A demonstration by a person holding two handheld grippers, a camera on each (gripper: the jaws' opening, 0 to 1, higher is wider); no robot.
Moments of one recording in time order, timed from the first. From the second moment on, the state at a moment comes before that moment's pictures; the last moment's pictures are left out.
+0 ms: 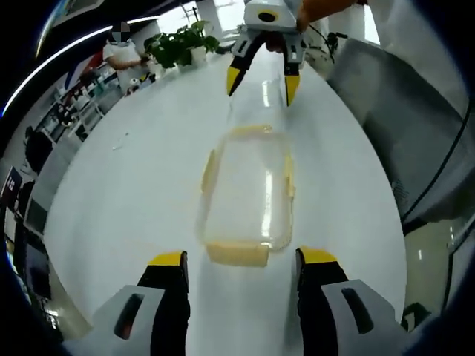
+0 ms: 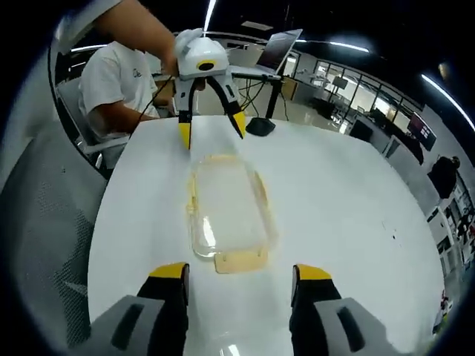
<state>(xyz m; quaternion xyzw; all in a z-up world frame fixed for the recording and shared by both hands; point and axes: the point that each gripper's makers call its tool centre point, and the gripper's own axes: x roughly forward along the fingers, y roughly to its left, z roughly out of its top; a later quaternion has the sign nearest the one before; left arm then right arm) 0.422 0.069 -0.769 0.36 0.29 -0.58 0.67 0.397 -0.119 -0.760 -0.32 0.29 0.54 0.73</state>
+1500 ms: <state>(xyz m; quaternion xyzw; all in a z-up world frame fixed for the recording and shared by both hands) 0.426 0.059 -0.798 0.37 0.31 -0.63 0.61 0.410 -0.100 -0.799 -0.36 0.33 0.59 0.64</state>
